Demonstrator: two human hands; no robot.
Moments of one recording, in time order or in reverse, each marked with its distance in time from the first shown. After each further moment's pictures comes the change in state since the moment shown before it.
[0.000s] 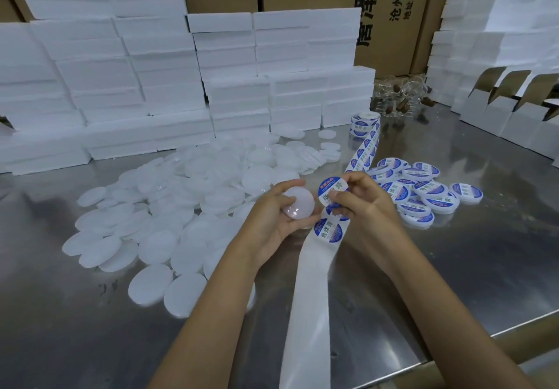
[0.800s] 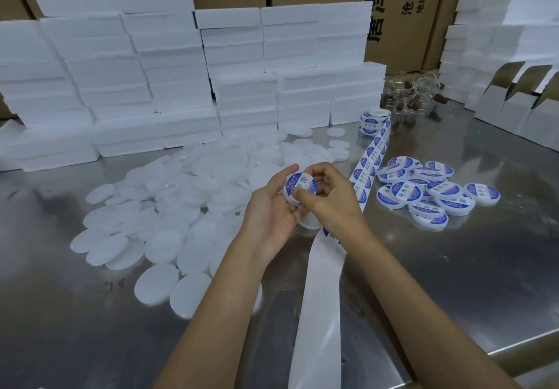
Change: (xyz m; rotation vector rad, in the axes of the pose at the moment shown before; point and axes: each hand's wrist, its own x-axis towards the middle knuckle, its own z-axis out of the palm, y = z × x) left_hand 0.003 0.009 -0.001 -0.260 0.029 0.040; right_hand 0.024 0.020 0.054 -0.403 -0.007 -0.121
